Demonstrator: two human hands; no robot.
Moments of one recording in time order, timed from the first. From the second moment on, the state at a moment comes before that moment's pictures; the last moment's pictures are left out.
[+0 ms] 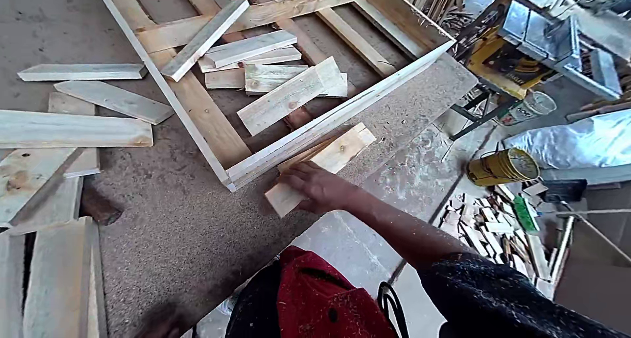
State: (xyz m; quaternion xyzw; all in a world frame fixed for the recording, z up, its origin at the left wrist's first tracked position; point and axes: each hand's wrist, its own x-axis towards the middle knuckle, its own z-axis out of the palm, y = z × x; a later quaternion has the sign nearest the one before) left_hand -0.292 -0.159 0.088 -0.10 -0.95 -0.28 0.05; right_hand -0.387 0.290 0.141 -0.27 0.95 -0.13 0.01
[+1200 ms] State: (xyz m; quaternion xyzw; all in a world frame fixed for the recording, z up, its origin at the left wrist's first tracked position) left_hand -0.311 -0.287 0.105 -0.15 -0.94 -0.30 0.06; right_hand -0.317 0.089 0.111 0.40 0.67 -0.63 0.01
